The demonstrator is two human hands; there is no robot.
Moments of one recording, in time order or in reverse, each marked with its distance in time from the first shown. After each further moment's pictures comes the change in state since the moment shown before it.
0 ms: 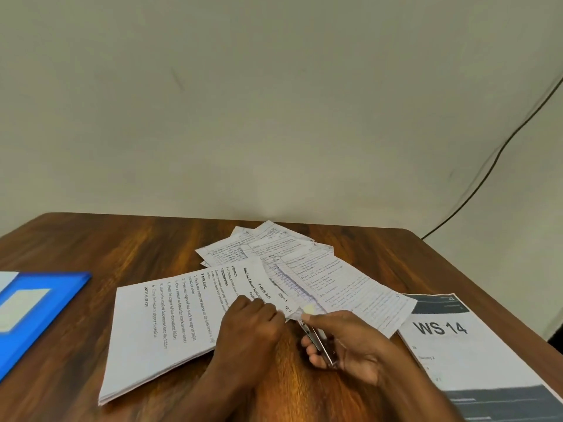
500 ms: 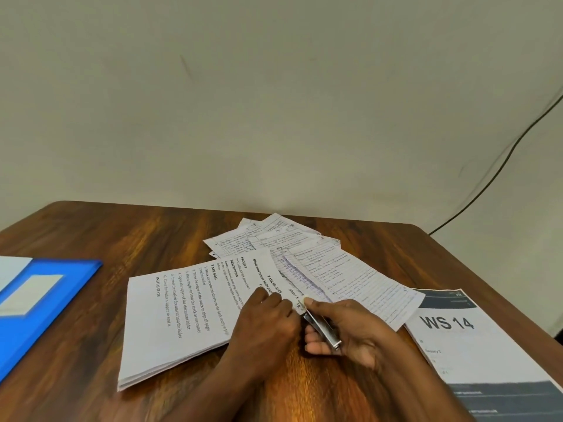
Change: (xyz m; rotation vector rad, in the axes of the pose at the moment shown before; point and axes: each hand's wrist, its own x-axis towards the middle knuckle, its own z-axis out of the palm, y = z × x) left_hand 0.002 0.008 -0.003 0.057 -0.070 0.147; right_hand 0.009 -0.004 0.014 -0.025 0.067 0.016
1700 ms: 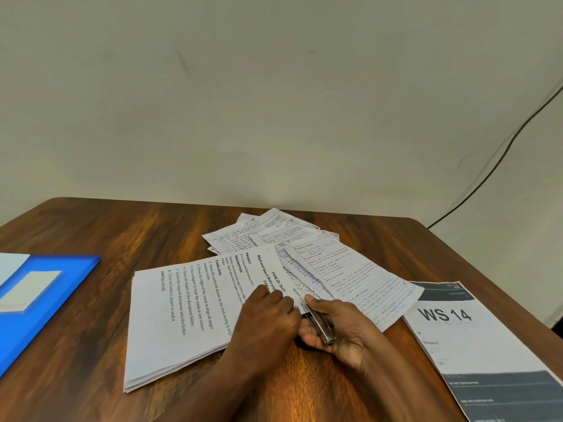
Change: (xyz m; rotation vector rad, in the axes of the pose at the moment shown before) left_hand -0.001 0.005 0.002 -0.047 -0.087 -0.024; right_hand 0.005 0.017 0.009 0.187 0.084 -0.024
